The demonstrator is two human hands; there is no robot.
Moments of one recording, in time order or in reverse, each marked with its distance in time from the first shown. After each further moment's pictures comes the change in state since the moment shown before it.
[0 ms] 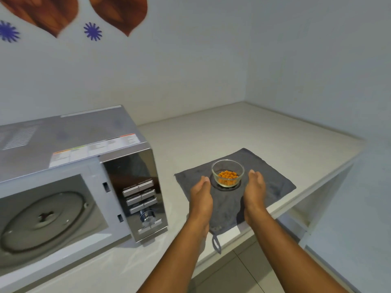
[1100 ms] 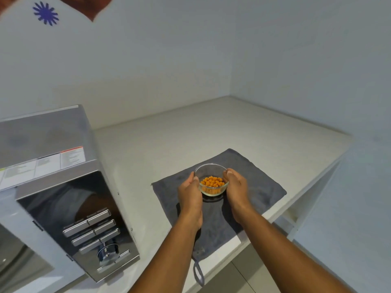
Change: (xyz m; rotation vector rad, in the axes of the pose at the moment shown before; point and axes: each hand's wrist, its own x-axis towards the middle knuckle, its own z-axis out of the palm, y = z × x) left_hand 0.081 -0.012 0.047 -0.093 0.050 -0.075; right_hand 0.079 0.024 0.014 -0.075 -0.202 -0.114
